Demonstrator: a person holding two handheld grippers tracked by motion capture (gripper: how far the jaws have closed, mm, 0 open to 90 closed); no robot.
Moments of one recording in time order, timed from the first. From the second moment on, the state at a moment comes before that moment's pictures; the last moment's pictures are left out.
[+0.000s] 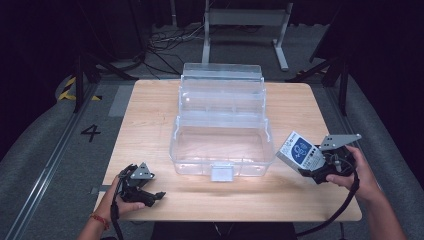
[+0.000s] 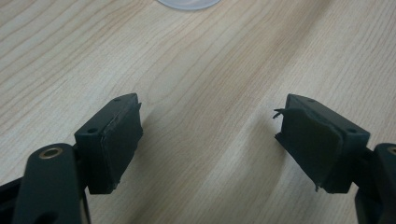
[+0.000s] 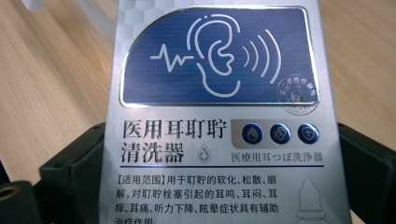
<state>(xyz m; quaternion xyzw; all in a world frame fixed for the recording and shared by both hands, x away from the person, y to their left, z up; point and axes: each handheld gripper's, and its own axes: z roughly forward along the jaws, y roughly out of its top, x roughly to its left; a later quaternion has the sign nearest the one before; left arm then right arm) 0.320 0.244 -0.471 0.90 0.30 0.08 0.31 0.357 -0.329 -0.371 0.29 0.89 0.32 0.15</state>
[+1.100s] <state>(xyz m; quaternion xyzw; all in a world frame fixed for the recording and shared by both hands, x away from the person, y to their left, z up) 0.318 0.251 -0.482 0.88 0.30 0.11 0.35 0.430 -0.173 -0.333 0.05 0.97 0.22 0.10</state>
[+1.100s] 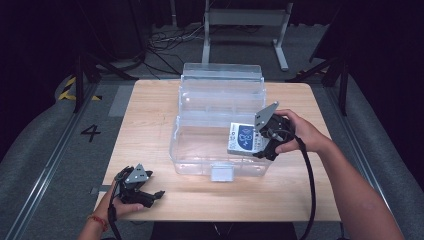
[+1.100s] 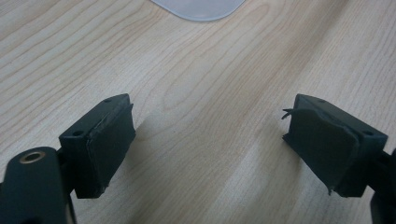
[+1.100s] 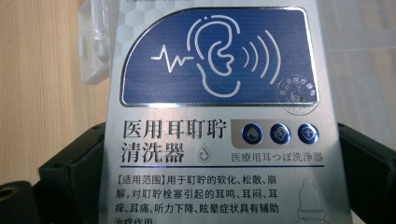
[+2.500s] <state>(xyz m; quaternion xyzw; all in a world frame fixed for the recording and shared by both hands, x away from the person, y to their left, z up) 0.318 0.252 -0.482 0.88 0.30 0.11 0.35 0.448 -0.160 -0.371 0.05 0.98 0.20 0.08</state>
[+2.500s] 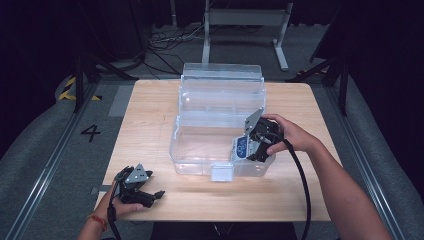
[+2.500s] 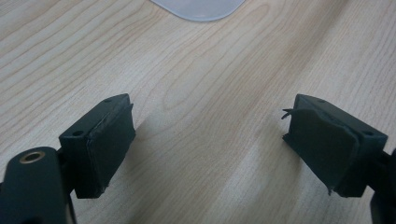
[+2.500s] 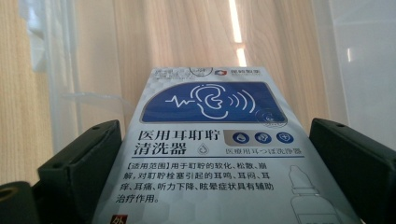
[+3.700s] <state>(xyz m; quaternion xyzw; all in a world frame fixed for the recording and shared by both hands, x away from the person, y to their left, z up) 0.318 0.251 -0.482 0.88 0.30 0.11 0.35 0.442 -0.176 -0.352 0.09 0.93 0.32 0.14</state>
